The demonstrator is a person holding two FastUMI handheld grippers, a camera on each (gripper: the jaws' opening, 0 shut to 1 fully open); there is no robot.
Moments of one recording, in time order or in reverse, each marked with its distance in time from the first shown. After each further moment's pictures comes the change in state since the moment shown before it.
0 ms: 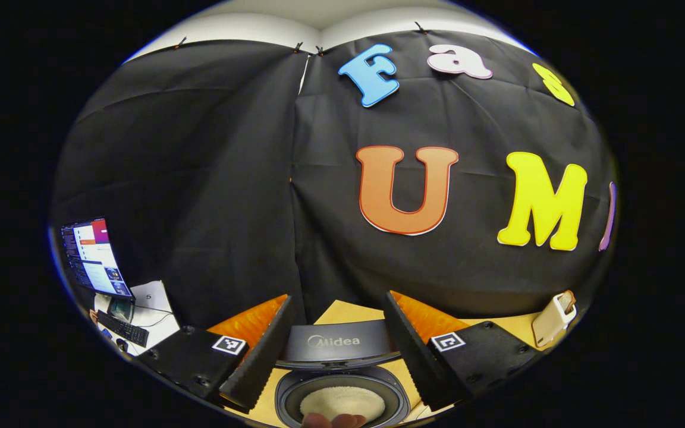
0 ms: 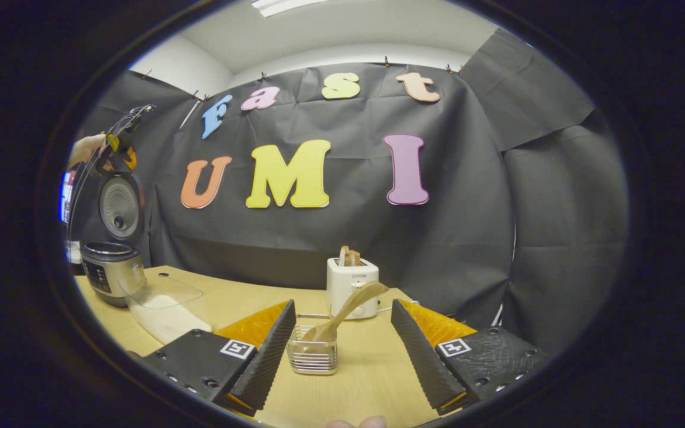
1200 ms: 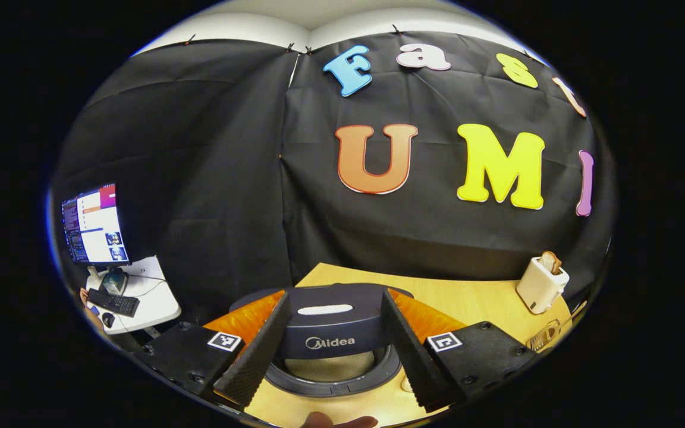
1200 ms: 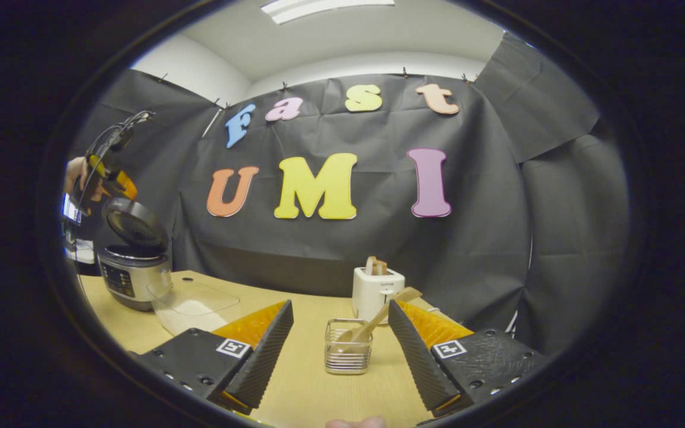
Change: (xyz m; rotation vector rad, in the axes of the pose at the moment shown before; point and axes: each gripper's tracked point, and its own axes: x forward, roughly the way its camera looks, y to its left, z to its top) left arm -0.120 -0.026 -0.142 0.023 0.005 -0.094; right arm -0.032 0.043 0.011 -0.015 -0.042 0.084
